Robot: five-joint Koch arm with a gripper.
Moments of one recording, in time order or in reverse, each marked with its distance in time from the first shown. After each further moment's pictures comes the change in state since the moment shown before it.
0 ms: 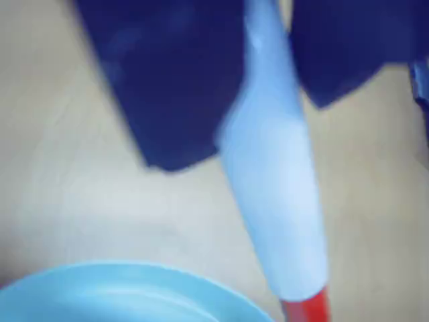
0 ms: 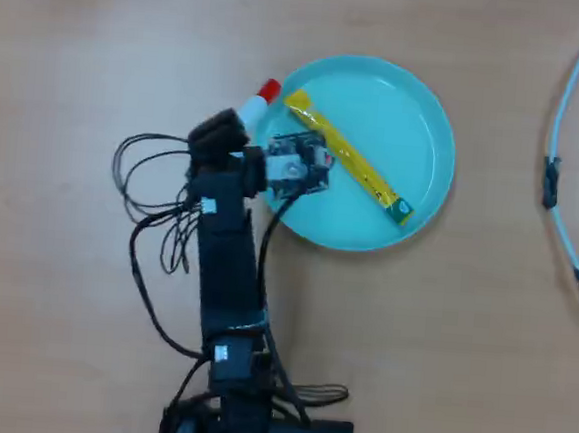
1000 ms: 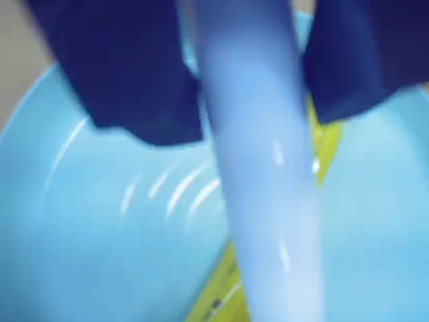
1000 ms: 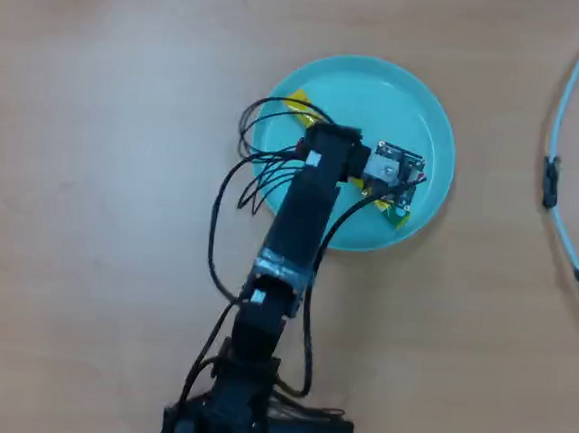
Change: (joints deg) arm 24.4 -18.8 0.1 -2.7 15.9
